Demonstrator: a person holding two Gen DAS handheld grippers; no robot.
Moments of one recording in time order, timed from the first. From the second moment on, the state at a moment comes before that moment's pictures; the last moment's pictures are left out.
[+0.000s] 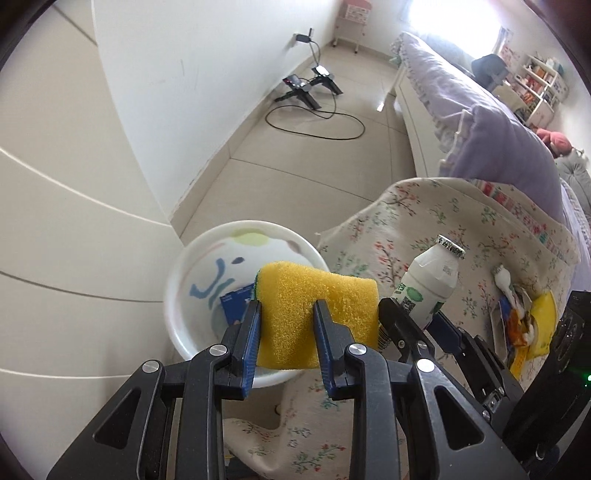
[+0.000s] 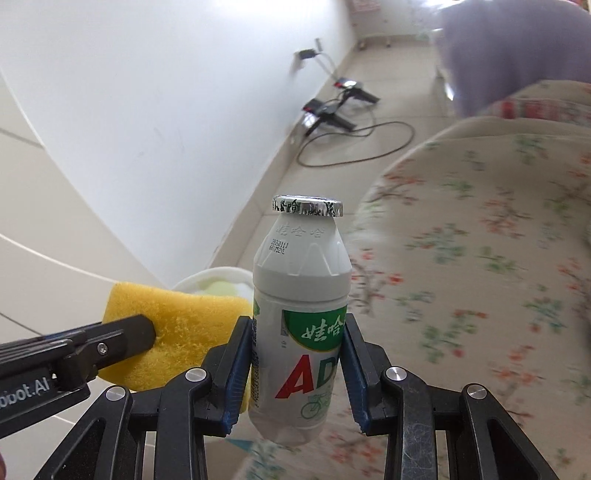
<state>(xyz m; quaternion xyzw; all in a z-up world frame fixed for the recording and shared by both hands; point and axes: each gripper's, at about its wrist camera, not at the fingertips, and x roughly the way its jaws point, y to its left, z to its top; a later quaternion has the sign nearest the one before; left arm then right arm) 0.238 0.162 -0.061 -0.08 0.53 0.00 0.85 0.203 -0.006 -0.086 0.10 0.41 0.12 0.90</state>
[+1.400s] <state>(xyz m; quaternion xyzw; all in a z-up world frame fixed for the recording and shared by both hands) 0.261 0.181 -0.077 -0.17 0.55 0.04 0.81 0.244 0.005 -0.122 0.03 0.46 0.18 0.87</state>
